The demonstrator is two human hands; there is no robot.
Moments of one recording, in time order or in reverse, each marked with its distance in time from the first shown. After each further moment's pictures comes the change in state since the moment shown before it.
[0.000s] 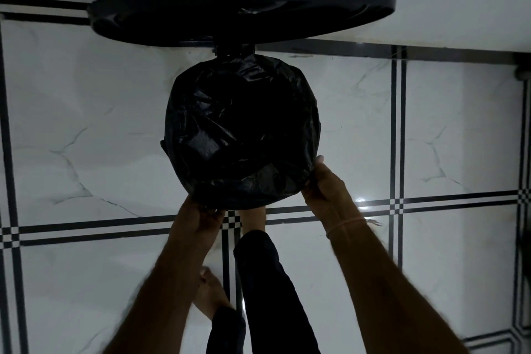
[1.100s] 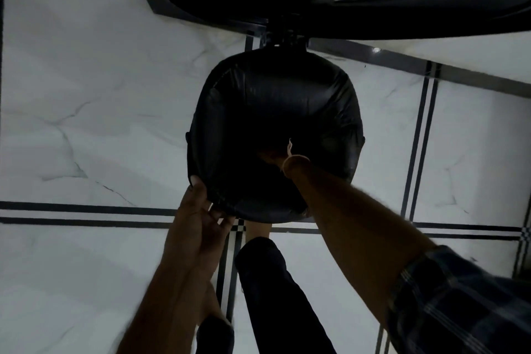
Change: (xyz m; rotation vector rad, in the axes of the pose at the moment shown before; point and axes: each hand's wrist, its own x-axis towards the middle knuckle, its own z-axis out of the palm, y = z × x) left_hand -0.015 0.023 -0.005 -0.013 -0.045 0.054; right_hand 0.097 0.067 0.106 -1.229 -0.118 -0.050
